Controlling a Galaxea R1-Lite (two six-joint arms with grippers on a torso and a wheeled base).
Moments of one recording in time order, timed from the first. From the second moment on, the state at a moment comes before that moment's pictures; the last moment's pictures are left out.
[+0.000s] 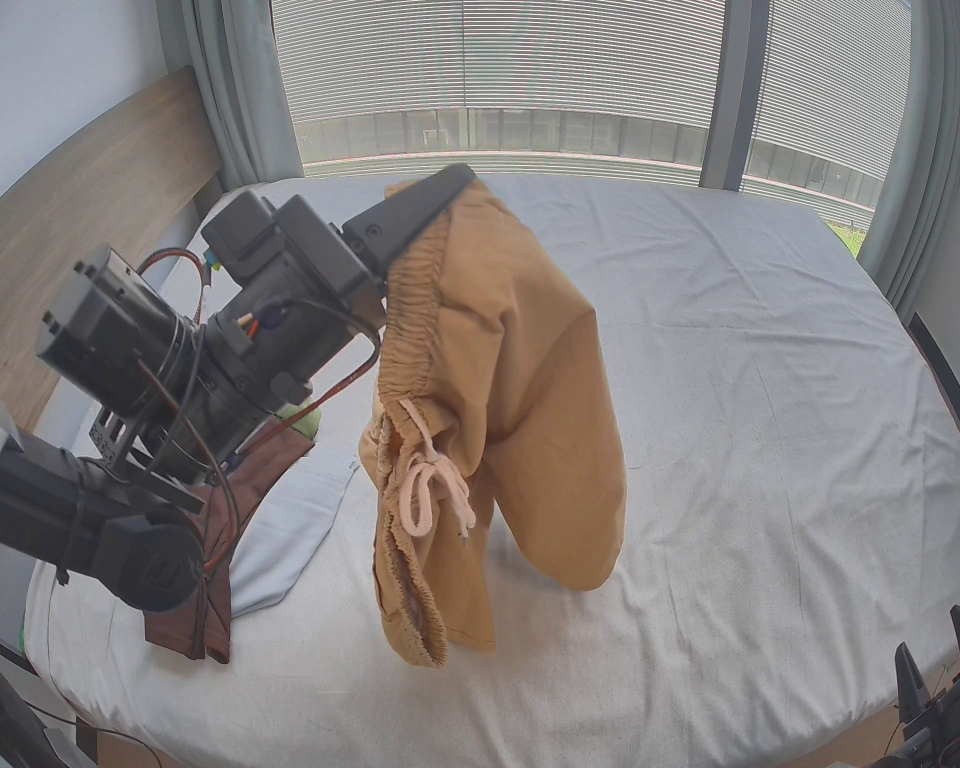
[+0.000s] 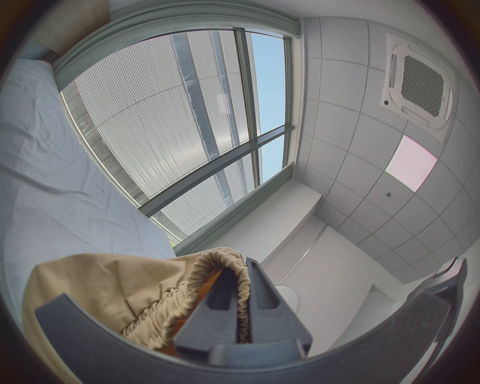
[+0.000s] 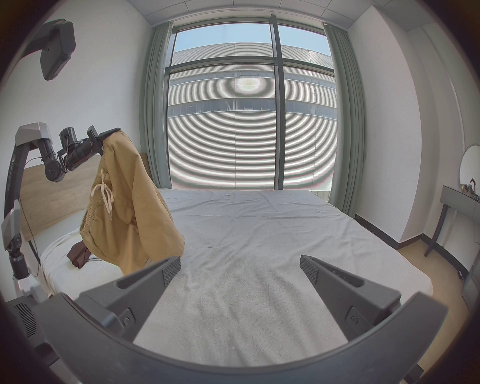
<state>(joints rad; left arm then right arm) -0.59 1.78 -0.85 -1.49 -0.39 -0.92 0.00 0.02 -0.02 0.00 0.02 -0.01</state>
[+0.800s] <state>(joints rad) -0.53 1.93 -0.90 -1.49 -0.39 -0.78 -0.01 0.02 -0.02 0.00 0.02 -0.01</state>
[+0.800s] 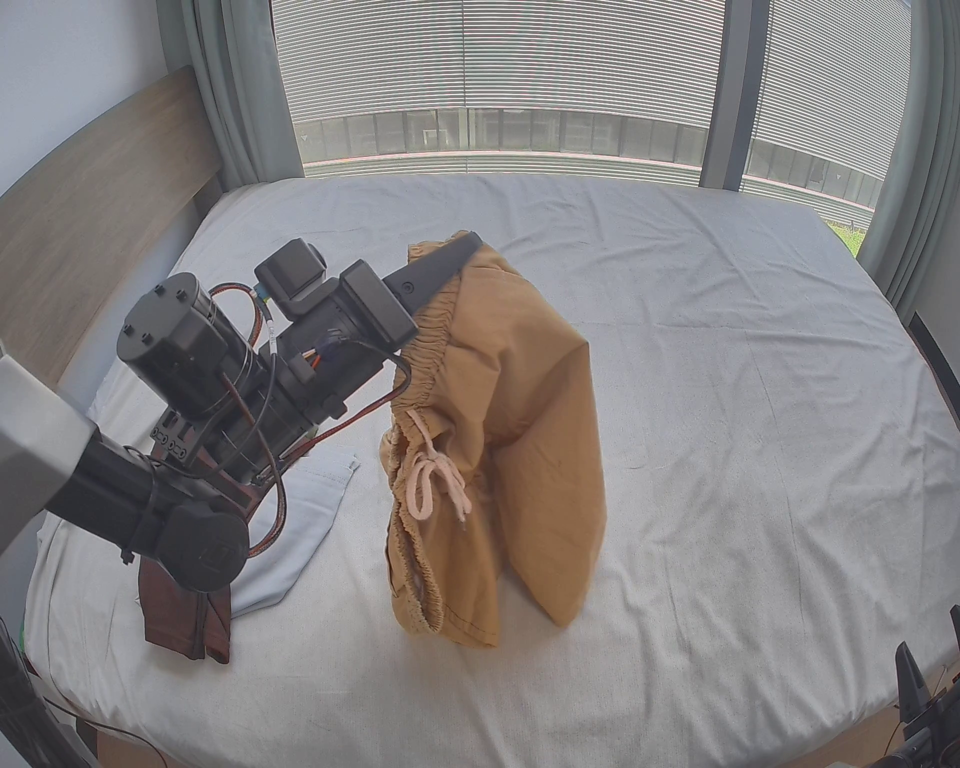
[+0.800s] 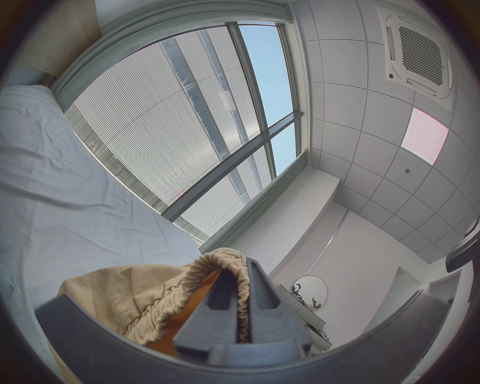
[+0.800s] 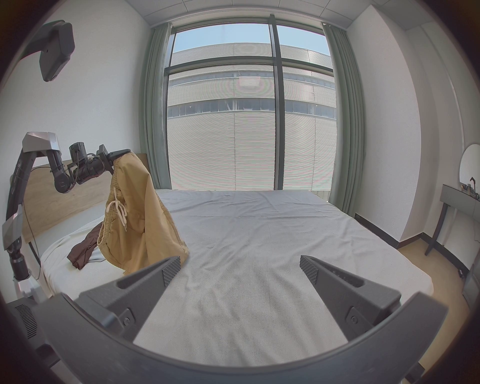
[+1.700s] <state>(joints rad) -0.50 1.95 -0.90 -1.52 -0.41 -0.75 -0.01 0.04 -0.13 -0.11 0.02 0.04</state>
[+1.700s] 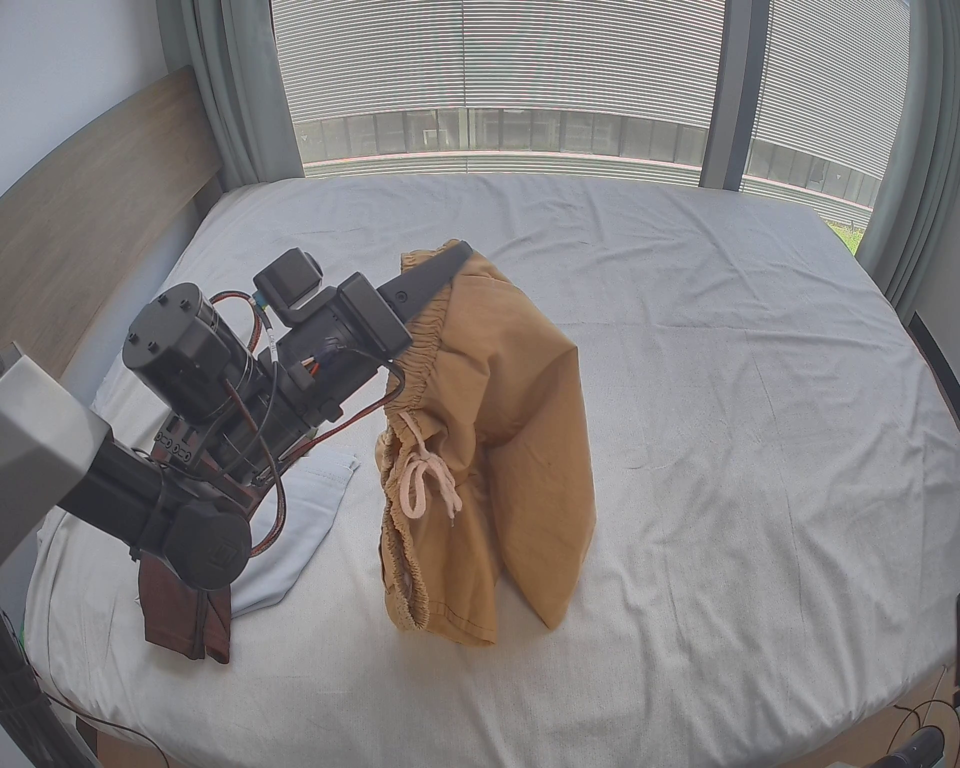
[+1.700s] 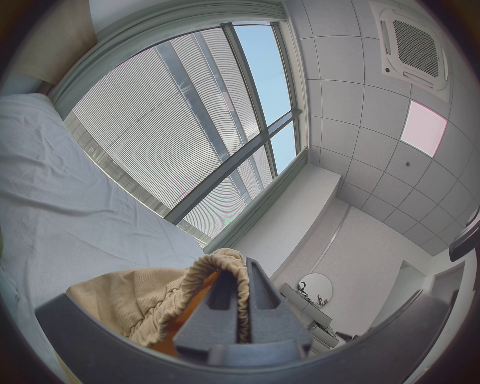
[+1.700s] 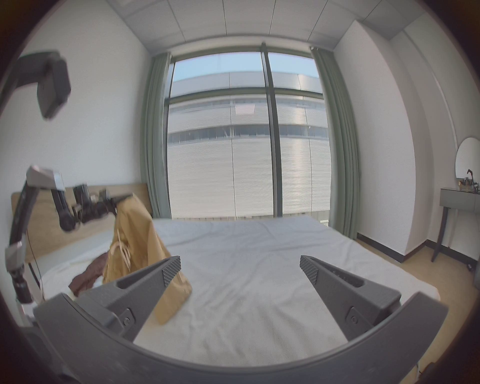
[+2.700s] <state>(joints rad) -0.47 1.97 -0.89 -1.54 -0.42 -0.74 0.28 1.18 -0.54 -0.58 0.16 0.43</state>
